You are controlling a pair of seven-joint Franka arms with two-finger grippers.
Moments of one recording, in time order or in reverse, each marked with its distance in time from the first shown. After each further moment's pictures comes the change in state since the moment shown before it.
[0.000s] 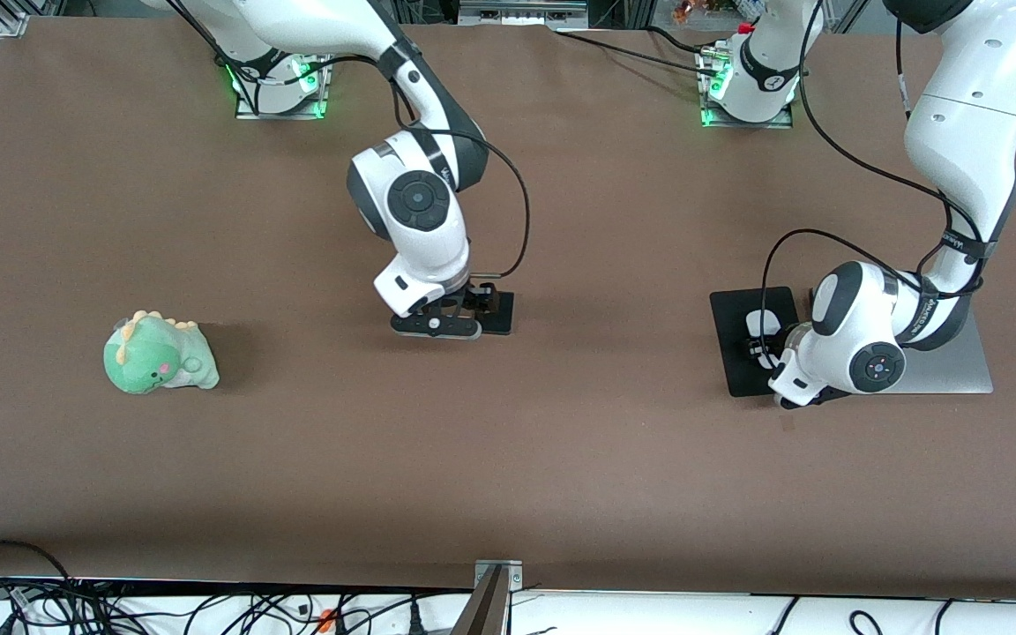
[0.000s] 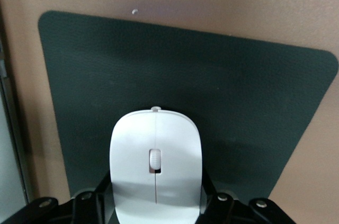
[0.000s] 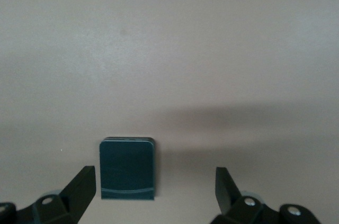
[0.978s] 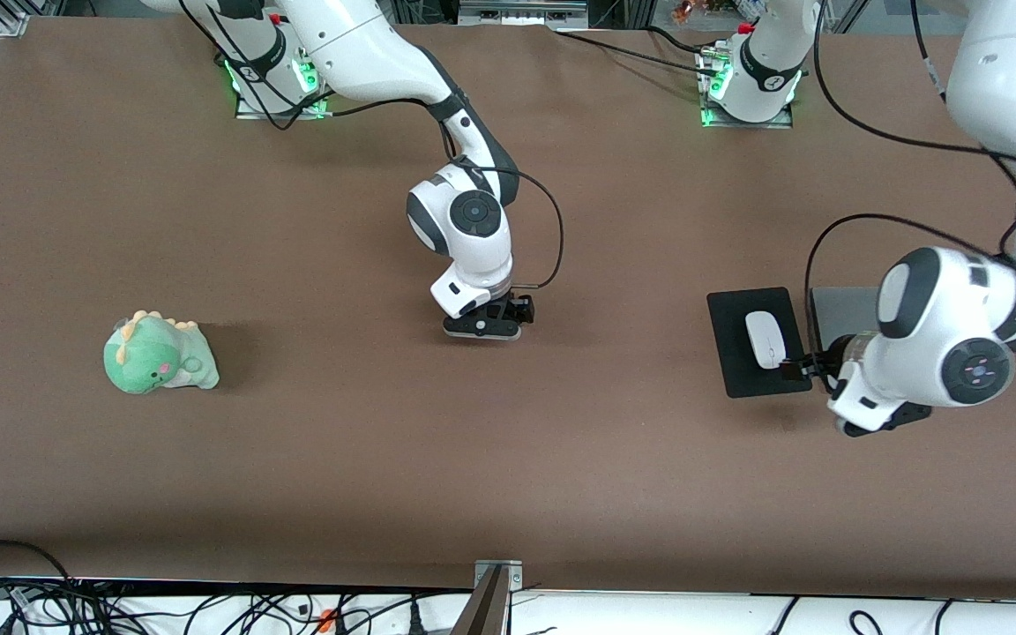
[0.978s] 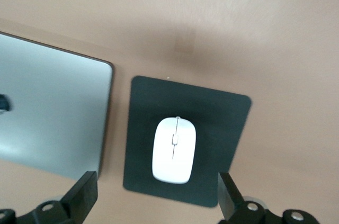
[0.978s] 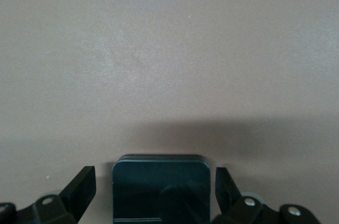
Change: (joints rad) left arm 0.000 -0.105 -0.043 0.289 0.000 -0.255 0.000; right arm 0.081 0.196 -0.004 0.000 -0.024 0.267 0.111
